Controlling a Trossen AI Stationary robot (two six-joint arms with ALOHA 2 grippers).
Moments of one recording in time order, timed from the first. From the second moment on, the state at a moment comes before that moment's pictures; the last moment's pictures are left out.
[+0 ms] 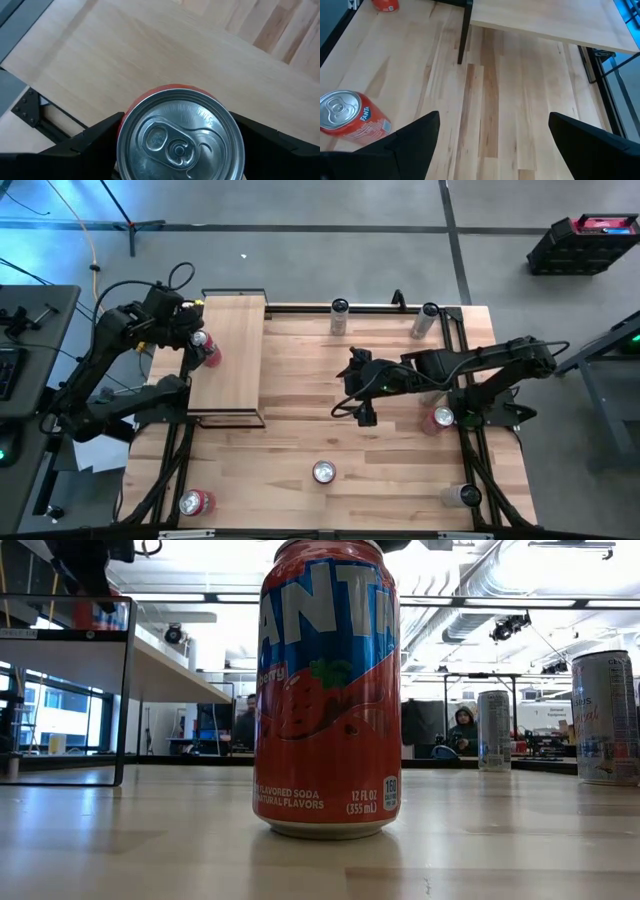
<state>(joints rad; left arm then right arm) 0.94 0.77 1.12 -1.39 0.14 0.32 0.18 1.48 1.41 -0.64 0.21 -0.08</state>
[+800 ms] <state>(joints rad) 0.84 0.79 1.12 -1.39 0.04 0.32 0.18 1.48 1.41 -0.62 0.24 -0.03</state>
